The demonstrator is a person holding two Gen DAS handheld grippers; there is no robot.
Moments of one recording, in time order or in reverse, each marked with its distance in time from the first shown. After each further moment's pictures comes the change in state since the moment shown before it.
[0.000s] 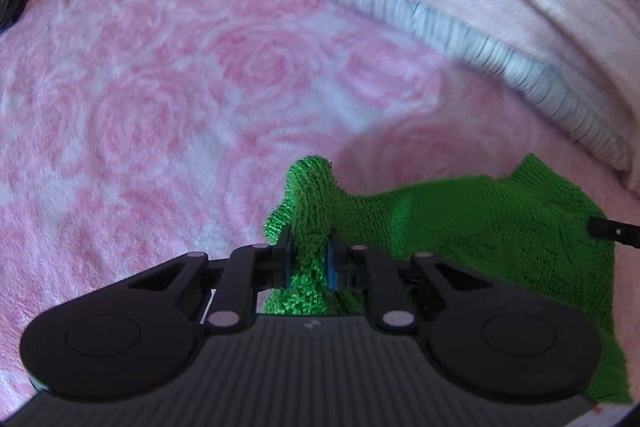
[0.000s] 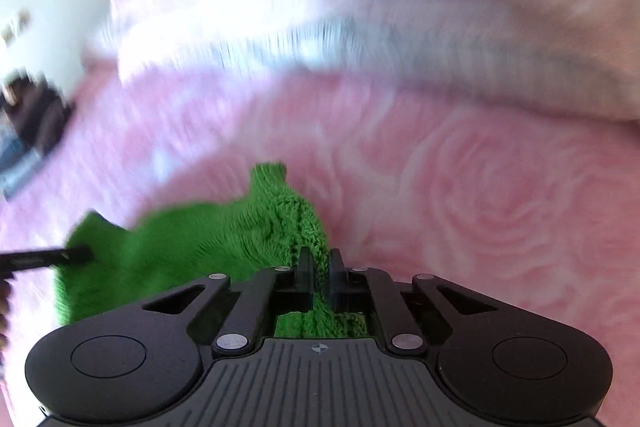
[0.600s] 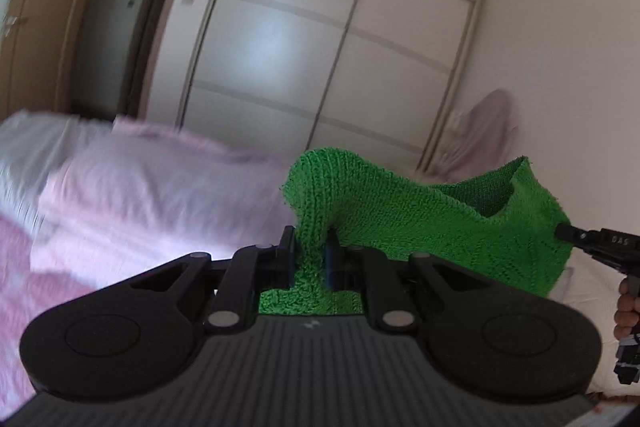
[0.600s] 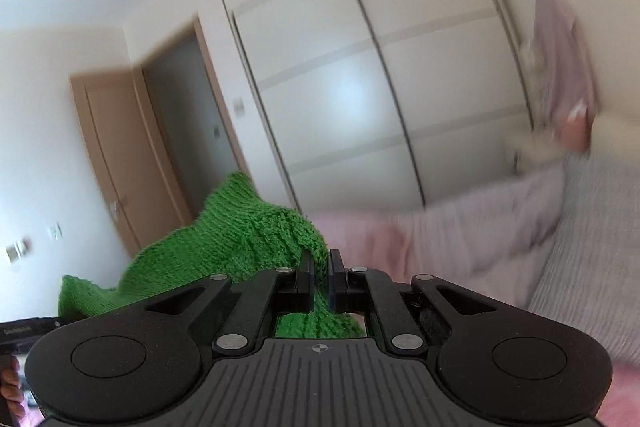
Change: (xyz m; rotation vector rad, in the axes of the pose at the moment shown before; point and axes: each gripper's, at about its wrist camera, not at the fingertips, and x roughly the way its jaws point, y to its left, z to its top) left arm -0.316 -0.162 0.080 0.231 -0.612 -0.489; right arm -0.416 0.006 0.011 0.088 -0.828 -0.130
